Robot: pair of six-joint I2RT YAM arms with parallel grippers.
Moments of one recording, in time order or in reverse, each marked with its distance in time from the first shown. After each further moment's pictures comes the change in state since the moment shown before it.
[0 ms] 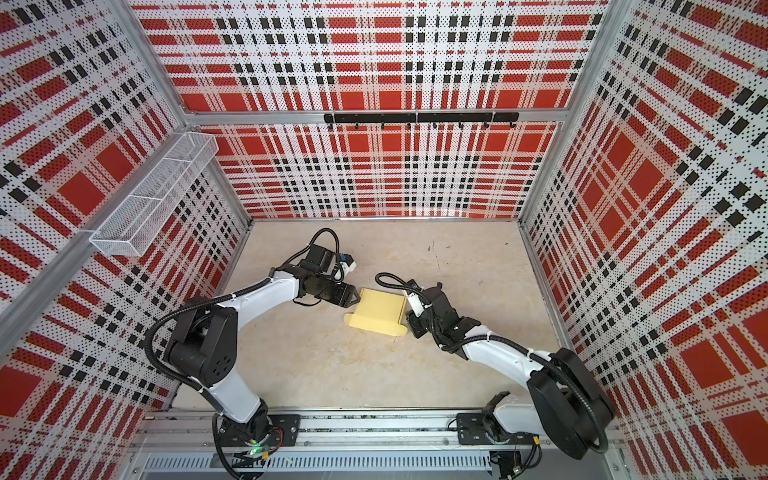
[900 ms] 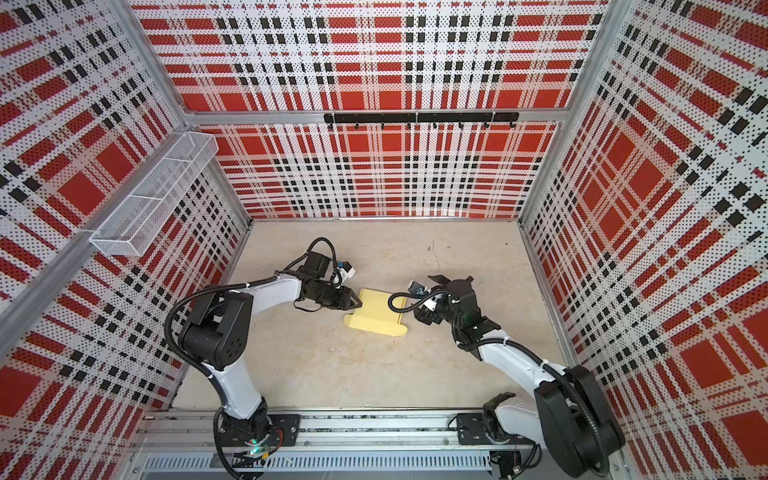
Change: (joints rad) left arm 0.074 0.106 -0.069 0.129 0.270 -0.097; right arm -0.201 -0.081 -0.097 0.291 -0.203 -0.741
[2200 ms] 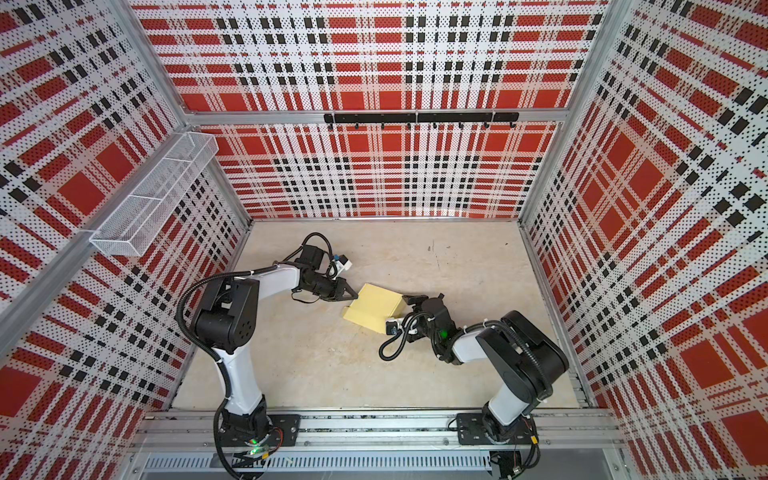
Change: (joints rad) left arm 0.084 0.138 0.138 -0.063 0.146 0.074; right arm 0.179 0.394 -0.077 0.430 0.113 -0.458
